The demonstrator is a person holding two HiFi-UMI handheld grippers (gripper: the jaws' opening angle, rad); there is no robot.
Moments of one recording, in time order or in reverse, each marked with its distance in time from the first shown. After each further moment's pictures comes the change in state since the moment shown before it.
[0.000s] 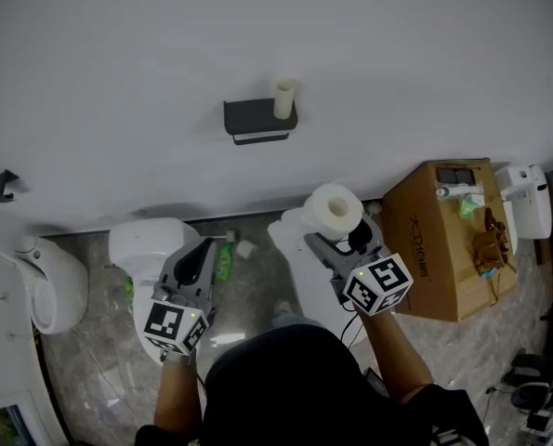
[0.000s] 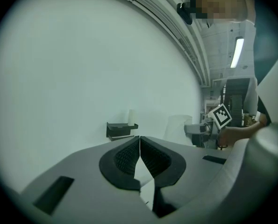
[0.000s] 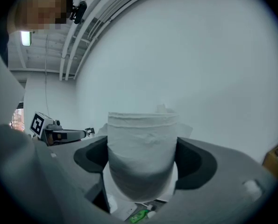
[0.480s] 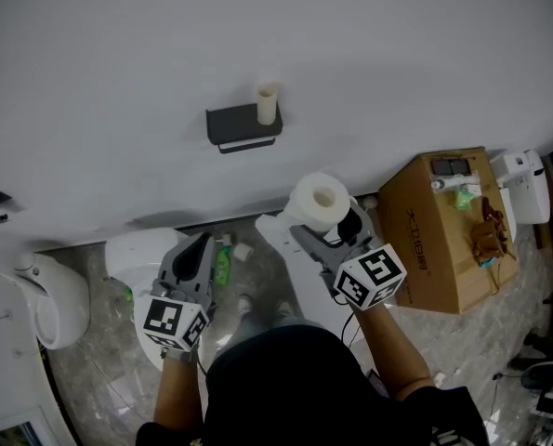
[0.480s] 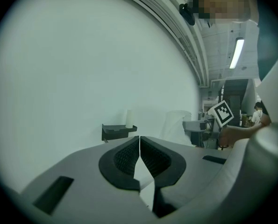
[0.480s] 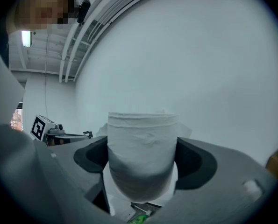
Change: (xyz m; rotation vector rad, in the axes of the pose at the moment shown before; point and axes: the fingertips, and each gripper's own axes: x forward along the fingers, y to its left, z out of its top) left arm 0.045 0.005 0.010 0.003 0.008 -0.032; right arm 0.026 -0.013 0.024 -0.004 -0.036 0.001
